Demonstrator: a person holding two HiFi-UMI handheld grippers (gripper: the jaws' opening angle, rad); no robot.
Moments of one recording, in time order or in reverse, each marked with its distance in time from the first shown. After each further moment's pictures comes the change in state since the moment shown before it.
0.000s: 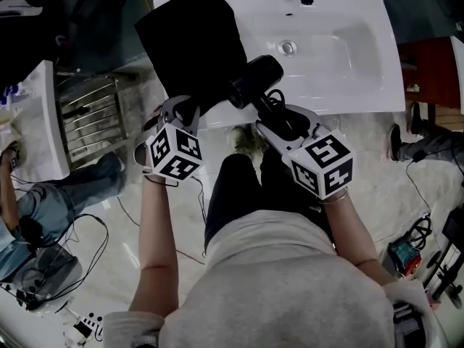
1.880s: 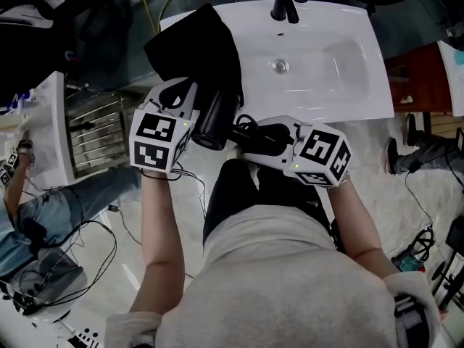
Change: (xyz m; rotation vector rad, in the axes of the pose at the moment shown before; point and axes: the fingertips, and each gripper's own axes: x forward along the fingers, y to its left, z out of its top) left arm -0.072 0.091 0.074 -0.384 -0.375 0.032; right arm -0.003 0.085 0.027 -0.299 0.016 0.467
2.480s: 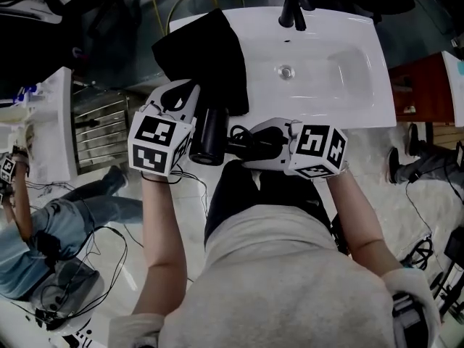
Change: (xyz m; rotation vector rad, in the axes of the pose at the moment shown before) left arm -0.012 0.010 0.013 -0.013 -0.023 -0.003; right arm 0.014 0.012 0.006 -0.096 0.078 0.218
